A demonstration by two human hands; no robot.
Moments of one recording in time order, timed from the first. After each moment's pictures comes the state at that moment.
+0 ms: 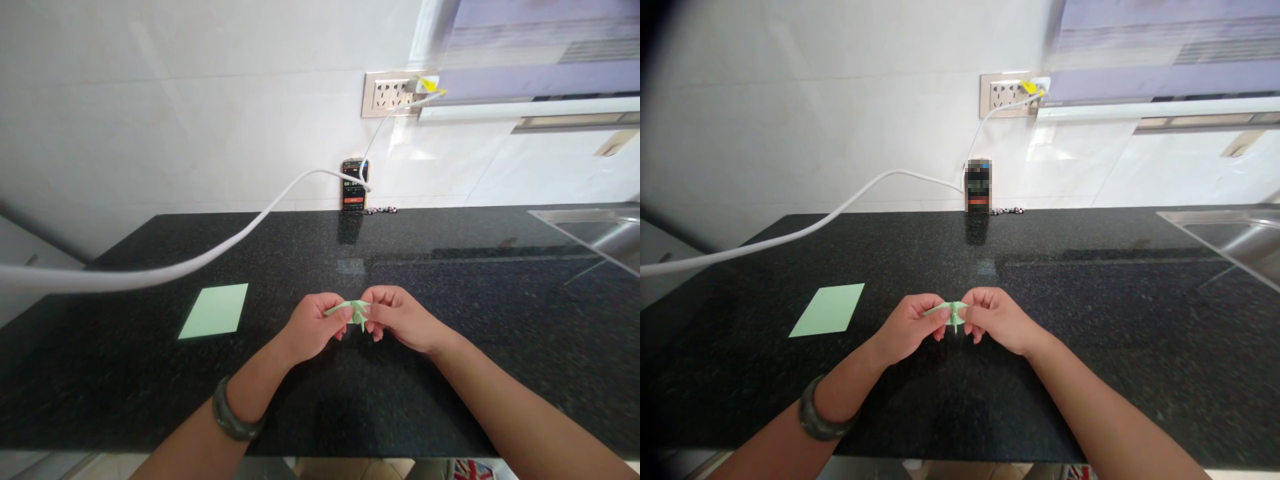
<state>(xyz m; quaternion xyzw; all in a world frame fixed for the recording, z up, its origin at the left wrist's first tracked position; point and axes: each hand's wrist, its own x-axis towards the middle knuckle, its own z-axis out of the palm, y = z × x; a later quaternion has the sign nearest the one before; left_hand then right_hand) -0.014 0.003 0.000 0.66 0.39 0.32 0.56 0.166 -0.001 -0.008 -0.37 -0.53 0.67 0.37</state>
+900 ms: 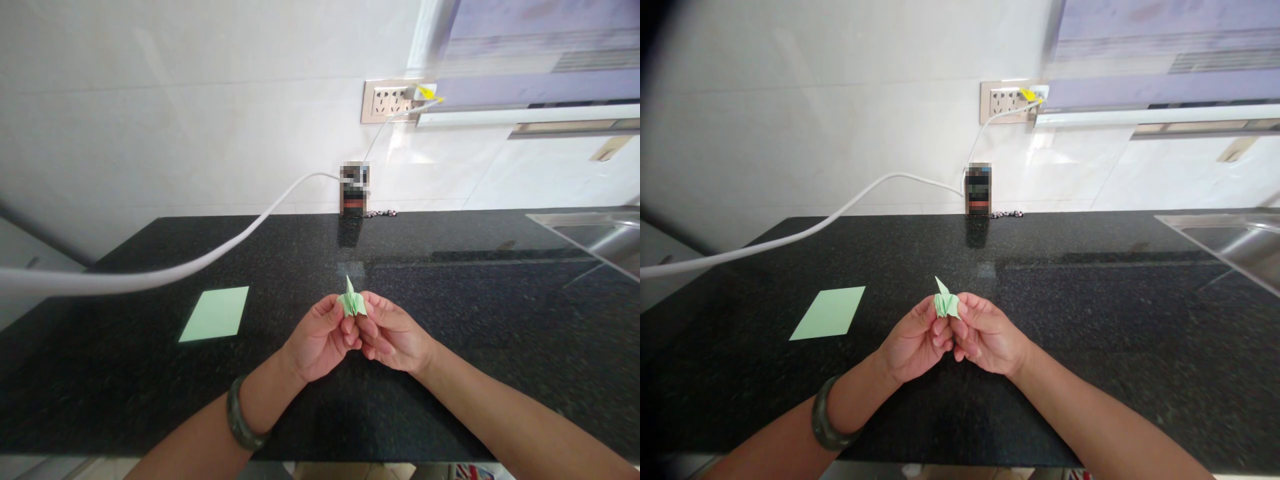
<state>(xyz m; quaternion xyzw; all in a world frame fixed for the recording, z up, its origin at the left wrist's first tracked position) 0.004 -0.009 -0.011 0.29 0.09 0.44 0.85 0.142 -0.011 -0.017 -0.13 -0.34 0.82 0.44</state>
